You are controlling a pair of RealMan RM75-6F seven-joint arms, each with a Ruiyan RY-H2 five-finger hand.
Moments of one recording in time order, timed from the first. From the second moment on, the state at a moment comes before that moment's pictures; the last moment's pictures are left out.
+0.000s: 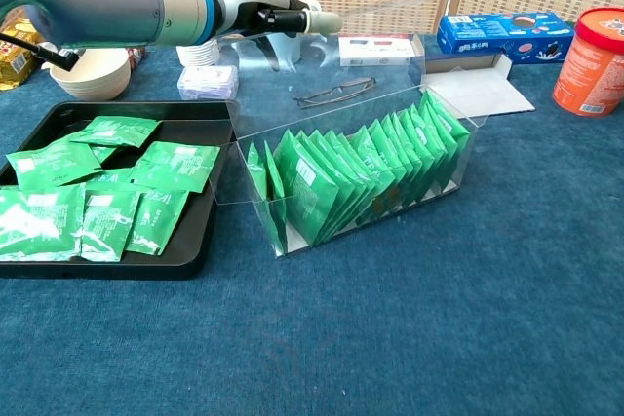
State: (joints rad) left arm -1.25 -1.53 -0.22 -1.45 0.43 0.77 0.25; right arm 0.00 -1.30 0.09 -1.63 -1.44 1.54 -0.04
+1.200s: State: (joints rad) left arm -1.15 -1.51 -0.13 -1.49 0.90 1.06 0.41; right arm -0.02 -1.29 0.08 -1.66 -1.47 1.57 -0.05
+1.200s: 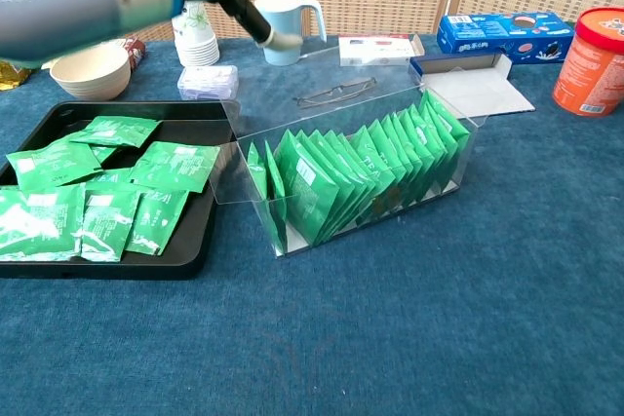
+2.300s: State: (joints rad) left arm -1.13 -1.42 -0.06 -1.63 1.20 0.80 0.54; right arm -0.04 -1.29 0.08 -1.62 -1.46 1.59 0.01
